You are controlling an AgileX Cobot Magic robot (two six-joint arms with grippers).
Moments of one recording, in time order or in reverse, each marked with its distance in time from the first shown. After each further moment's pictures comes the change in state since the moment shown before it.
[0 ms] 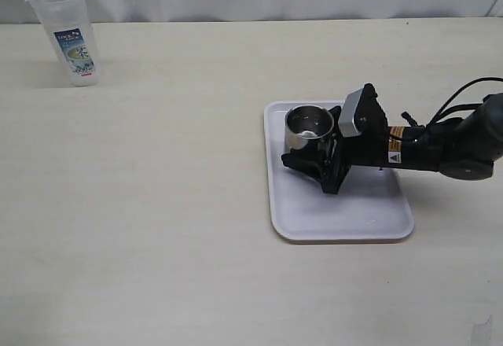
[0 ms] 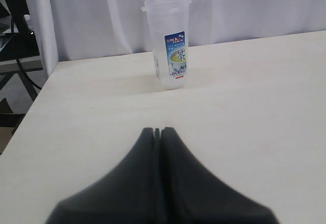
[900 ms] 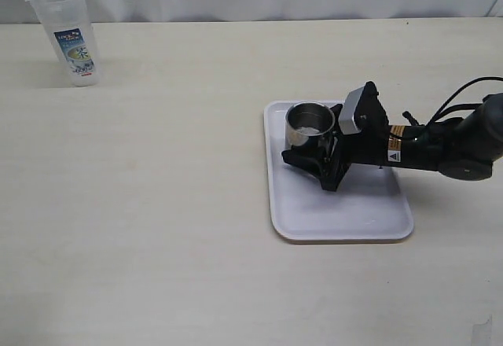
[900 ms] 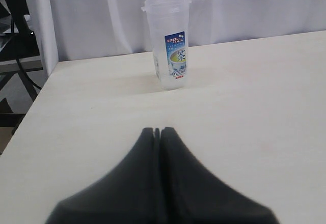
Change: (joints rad) left arm 0.000 0.000 0.000 0.000 0.000 0.000; right arm 0.000 0.000 0.000 0.029 0.002 0.000
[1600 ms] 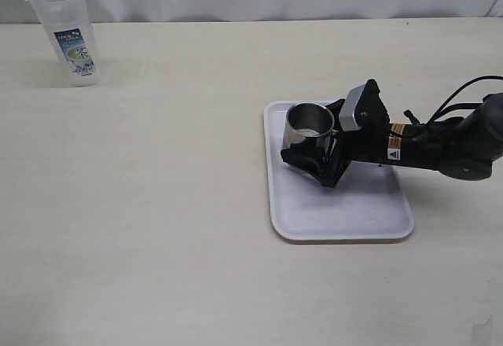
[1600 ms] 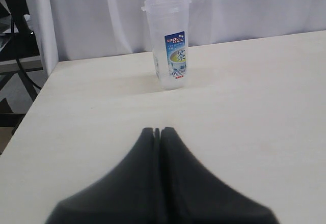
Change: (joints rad) left arm 0.000 0.000 0.000 0.000 0.000 0.000; right arm 0.000 0.000 0.000 0.027 0.002 0.000
